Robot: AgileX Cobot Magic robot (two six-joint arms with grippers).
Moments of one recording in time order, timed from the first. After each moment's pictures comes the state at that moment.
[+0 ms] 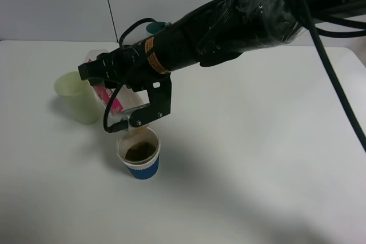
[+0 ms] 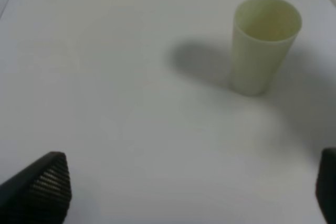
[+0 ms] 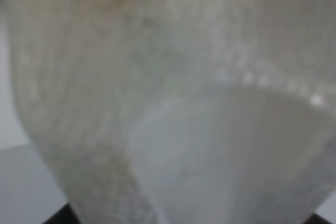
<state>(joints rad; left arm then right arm) 0.04 -0.01 -0.51 -0.02 1.05 0.02 0.84 1.94 -1.27 -1.60 -0.35 -1.19</state>
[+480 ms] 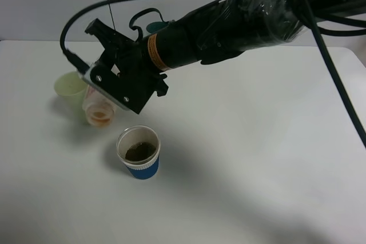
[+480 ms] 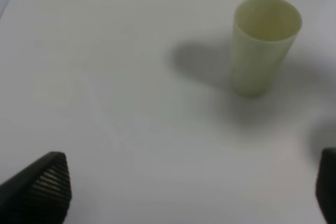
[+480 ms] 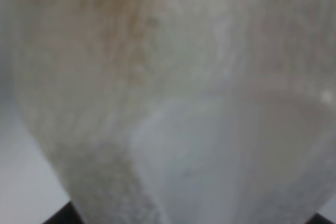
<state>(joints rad) 0.04 -0.01 -0.51 -0.02 1.05 0.02 0.82 1.94 -1.27 -1.53 -0.33 -0.39</state>
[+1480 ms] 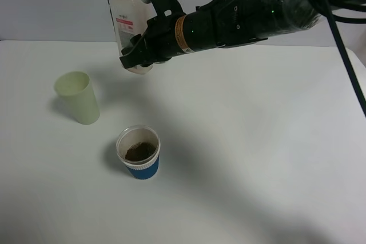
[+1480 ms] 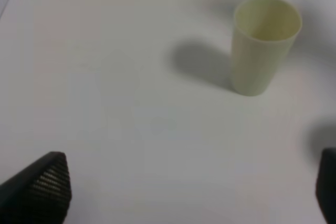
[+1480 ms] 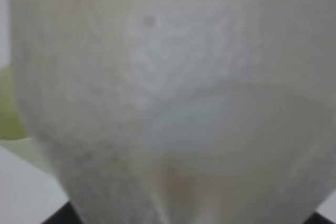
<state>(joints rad) 0.04 -0.01 -0.51 -0.02 1.05 0.02 0.69 1.94 -1.27 -1.34 -0.31 1.25</state>
